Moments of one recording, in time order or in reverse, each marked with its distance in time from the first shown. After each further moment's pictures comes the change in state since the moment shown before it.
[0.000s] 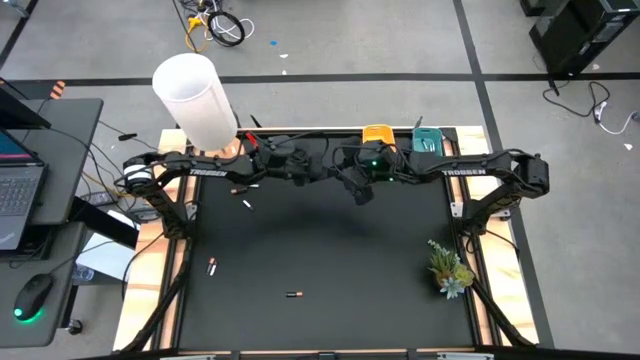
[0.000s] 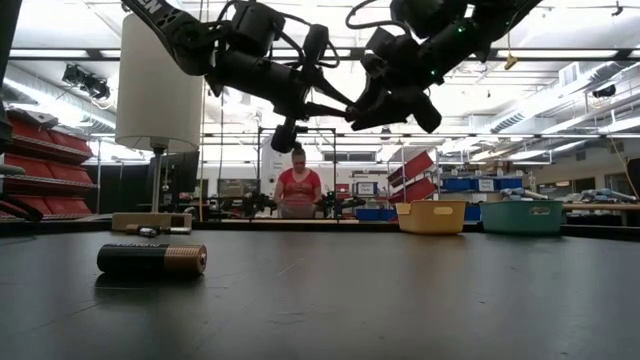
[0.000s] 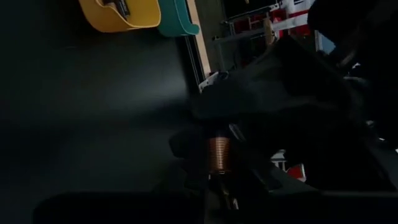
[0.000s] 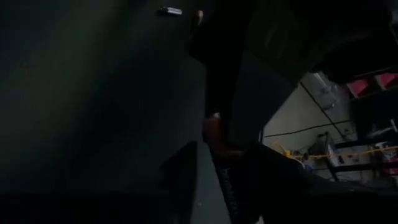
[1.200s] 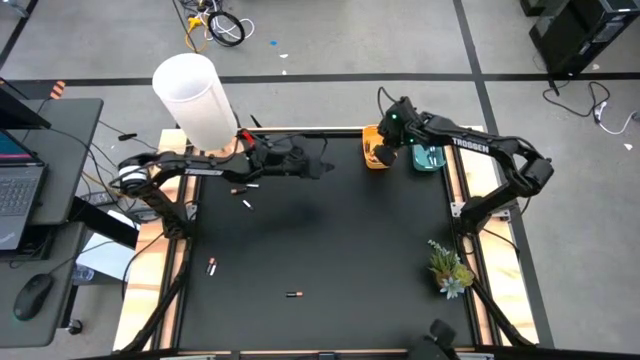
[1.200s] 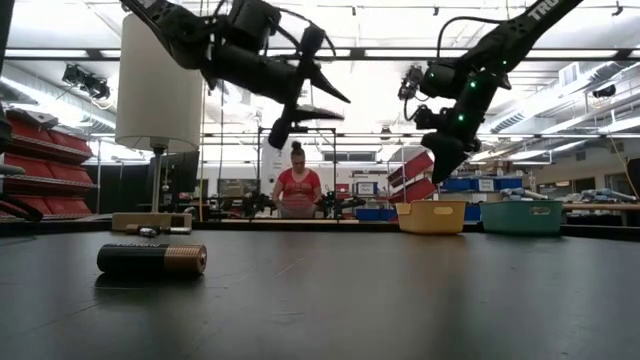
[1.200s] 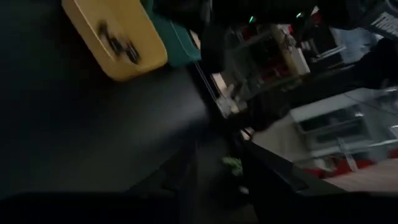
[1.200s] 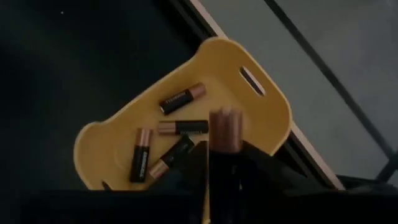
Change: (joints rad) left arm 0.004 -0.030 -0.001 -0.041 -0.079 0.267; right arm -0.514 0.005 -0.001 -0.397 0.092 0.711
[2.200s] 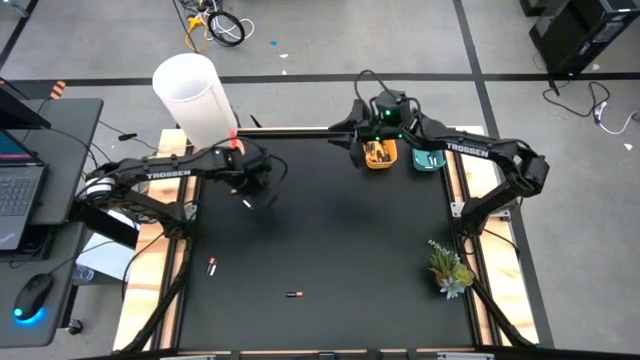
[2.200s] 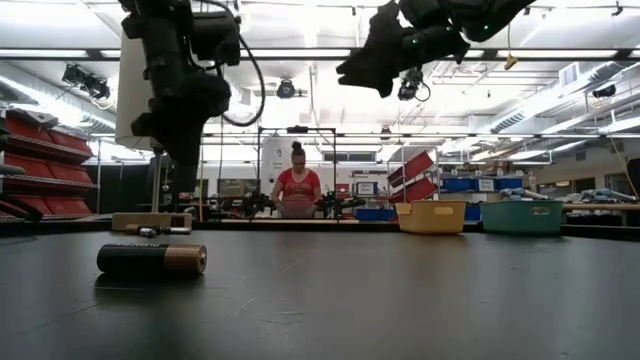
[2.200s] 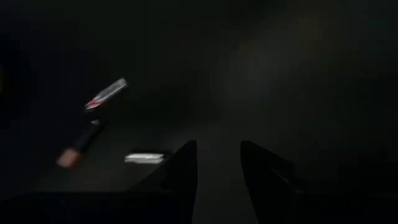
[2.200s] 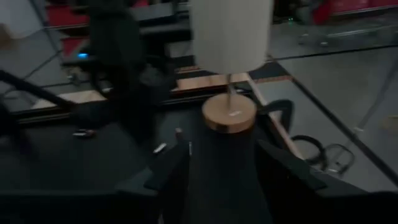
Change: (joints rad) left arm 0.003 -0.283 0.000 -1.254 -0.164 0.392; right arm 0.217 0.016 0.188 0.504 -0.566 0.126
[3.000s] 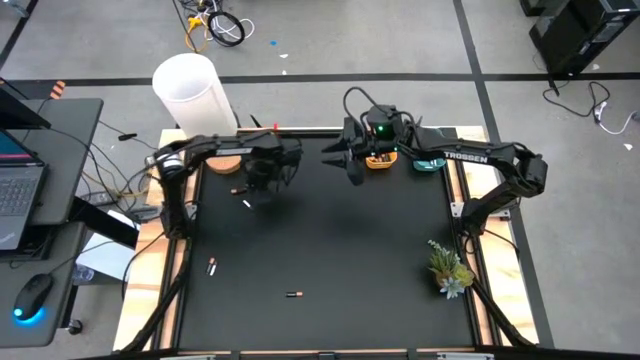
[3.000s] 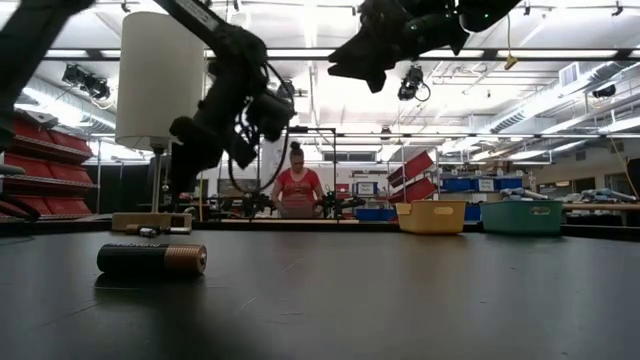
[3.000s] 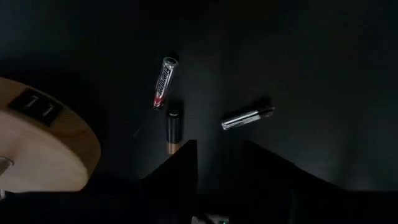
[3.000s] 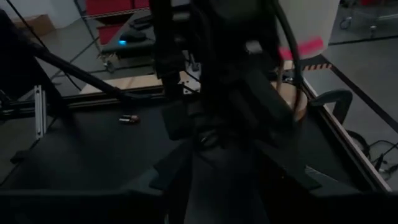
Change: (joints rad) left arm 0.110 0.556 0.399 -0.494 -0.089 0.683; right arm 0.136 0.000 -0.001 -0.049 -0.004 0.039
